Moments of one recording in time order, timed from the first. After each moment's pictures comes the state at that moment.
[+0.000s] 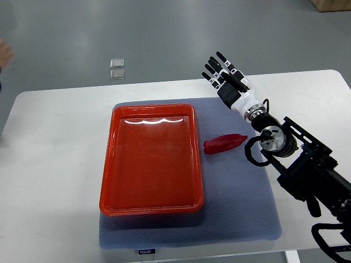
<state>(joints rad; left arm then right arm) -0.08 0.00 0.07 -0.16 0.12 0.00 0.06 0.63 -0.02 1.01 0.84 -0.16 0.14 0.21</state>
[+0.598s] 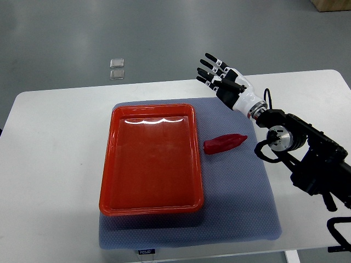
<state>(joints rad) -0.08 0.00 0.07 -0.16 0.12 0.00 0.06 0.70 -0.15 0.83 0.86 -0.37 0.26 0.20</state>
